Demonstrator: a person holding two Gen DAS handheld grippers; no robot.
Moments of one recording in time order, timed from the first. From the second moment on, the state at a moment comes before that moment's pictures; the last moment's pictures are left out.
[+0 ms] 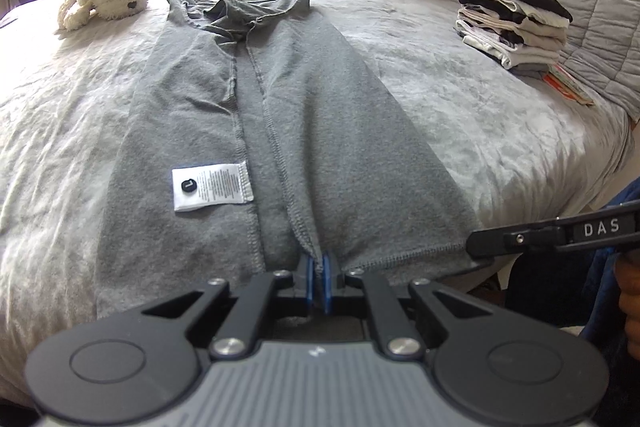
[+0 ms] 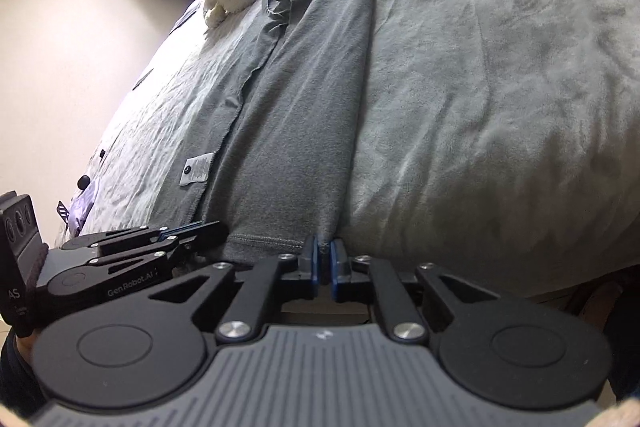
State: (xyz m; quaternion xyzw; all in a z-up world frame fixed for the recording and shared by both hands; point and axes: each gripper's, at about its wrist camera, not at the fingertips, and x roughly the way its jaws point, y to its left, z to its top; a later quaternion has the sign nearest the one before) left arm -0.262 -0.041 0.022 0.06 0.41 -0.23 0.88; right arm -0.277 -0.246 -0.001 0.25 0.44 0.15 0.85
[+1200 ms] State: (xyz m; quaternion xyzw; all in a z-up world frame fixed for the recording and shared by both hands) left arm -0.120 -0.049 0.059 -0.13 0.47 -0.27 0.83; right arm -0.112 -0.236 0.051 -0.02 0.43 0.24 0.87
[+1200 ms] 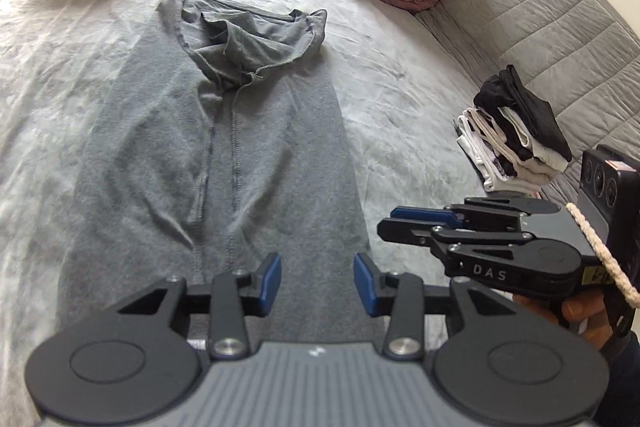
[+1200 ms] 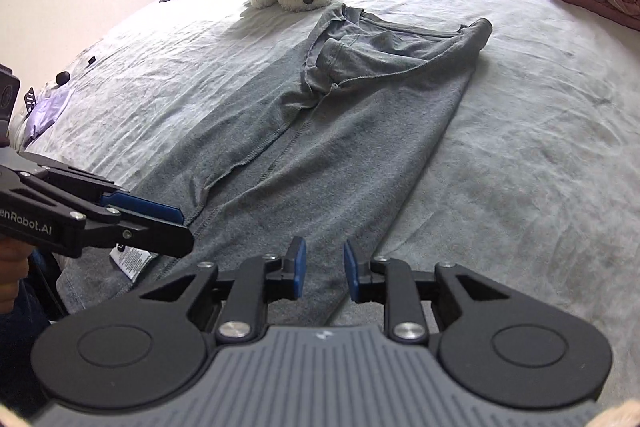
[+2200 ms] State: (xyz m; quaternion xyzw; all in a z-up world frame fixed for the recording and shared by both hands) left arm -0.107 -0.090 0.021 0.03 0.42 -0.29 0.86; right arm 0.034 -0.309 0.088 -0.01 0.41 0.24 0.88
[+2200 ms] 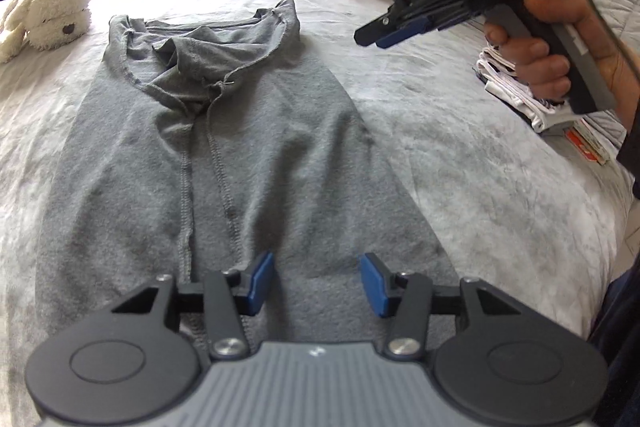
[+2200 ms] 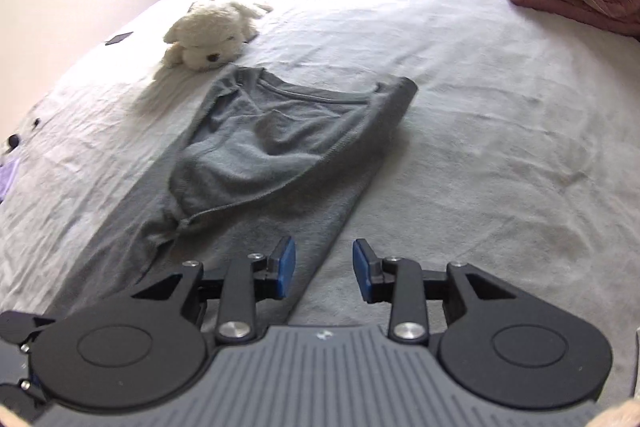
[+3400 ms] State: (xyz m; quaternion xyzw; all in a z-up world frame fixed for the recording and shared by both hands) left arm -0.125 -0.089 0.009 0.01 0.40 -0.40 0.82; right arm 0.189 -0.318 0.040 0.04 0.32 0.11 0.94
